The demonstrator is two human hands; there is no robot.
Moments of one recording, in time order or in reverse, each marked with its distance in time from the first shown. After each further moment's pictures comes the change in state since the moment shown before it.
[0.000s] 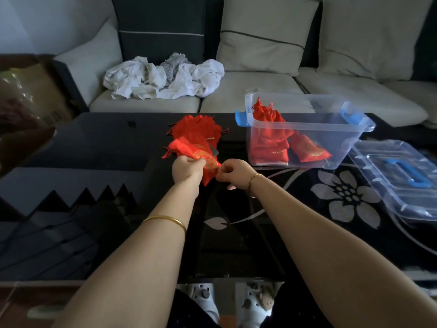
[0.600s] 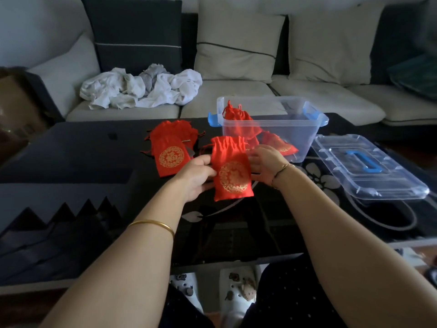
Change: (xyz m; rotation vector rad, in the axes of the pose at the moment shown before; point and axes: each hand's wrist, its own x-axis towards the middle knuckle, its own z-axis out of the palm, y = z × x) left_hand -0.057 0.010 0.024 -0.036 -0.689 0.008; right_hand -0.062 0.017 -0.085 0.639 0.245 0.207
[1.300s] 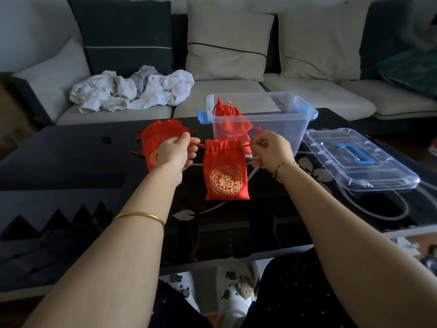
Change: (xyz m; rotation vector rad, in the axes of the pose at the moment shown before) left_hand 0.005 0.024 -0.007 0.001 0.401 0.151; right_hand -0.013 -0.004 -0.026 -0.663 0.310 -0.434
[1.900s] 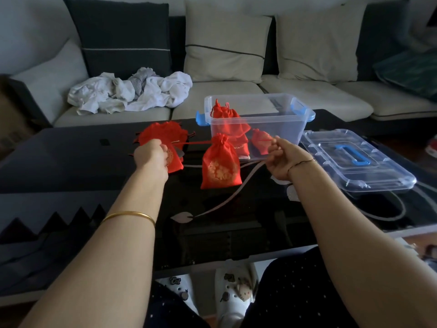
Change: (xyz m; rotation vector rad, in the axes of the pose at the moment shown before) left_hand 0.006 0.010 -0.020 -0.154 0.297 -0.232; right_hand 0.007 0.012 -0.022 1.214 -0.111 0.689
